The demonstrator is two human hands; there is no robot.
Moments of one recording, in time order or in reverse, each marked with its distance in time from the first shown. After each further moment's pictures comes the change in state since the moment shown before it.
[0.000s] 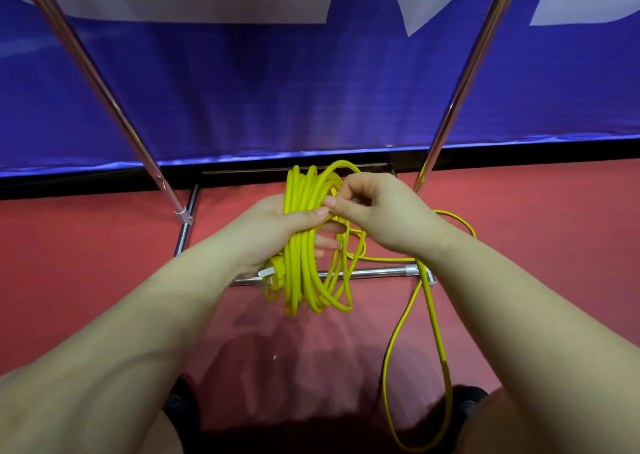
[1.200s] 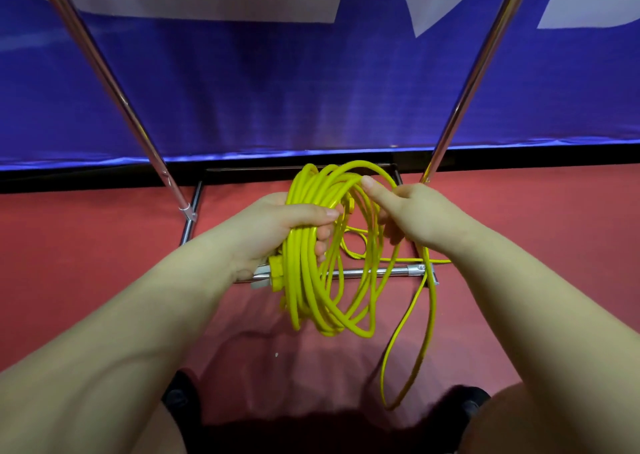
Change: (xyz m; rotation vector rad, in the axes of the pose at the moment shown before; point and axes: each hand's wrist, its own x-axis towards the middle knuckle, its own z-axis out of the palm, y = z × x) left_hand -0.009 0.003 -0.009 0.049 -0.019 -0.022; right_hand -0.002 0.017 -0.016 -0.212 -0.006 0.430
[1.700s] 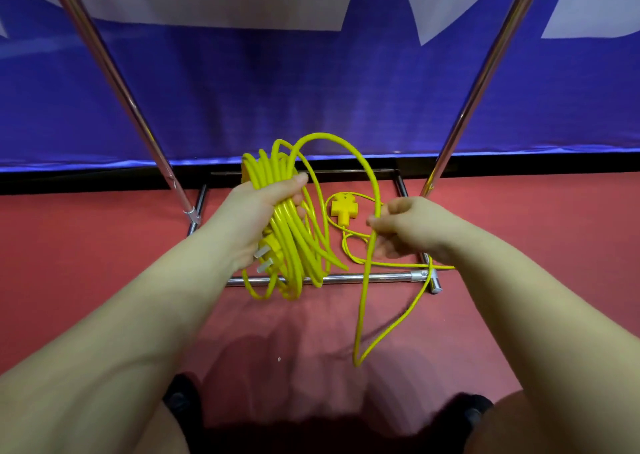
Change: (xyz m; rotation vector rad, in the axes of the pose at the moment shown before) left_hand 0.008 0.007 -0.018 -0.232 0.318 0.073; right_hand 0.002 -0.003 0.009 0.424 -0.250 0.108
